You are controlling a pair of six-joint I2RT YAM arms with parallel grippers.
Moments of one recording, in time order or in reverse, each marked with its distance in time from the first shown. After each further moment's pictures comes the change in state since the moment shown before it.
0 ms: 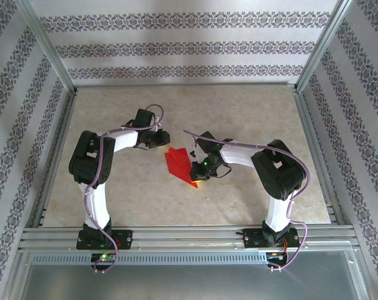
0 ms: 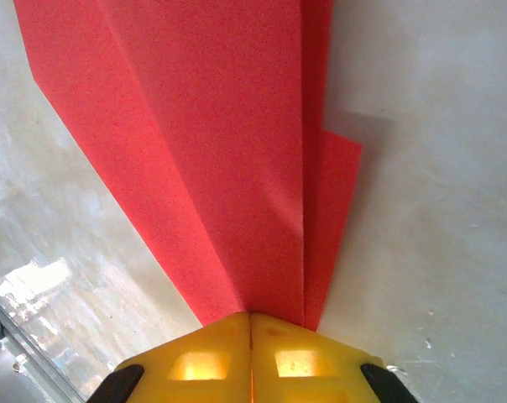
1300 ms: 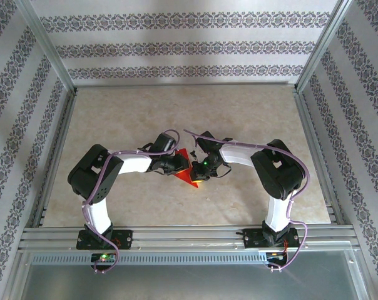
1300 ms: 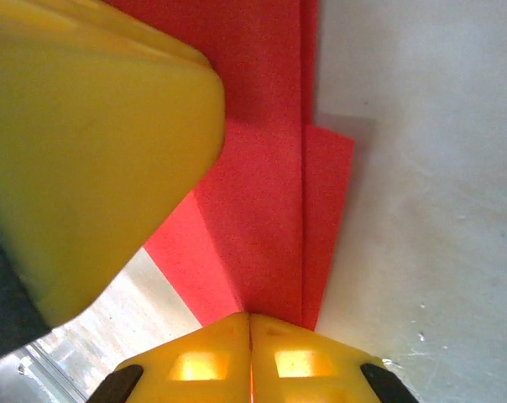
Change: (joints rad) left arm -0.303 -0.140 -0.293 0.188 0.026 -0.407; right arm 0.000 0.007 0.008 -0.019 0.002 0.019
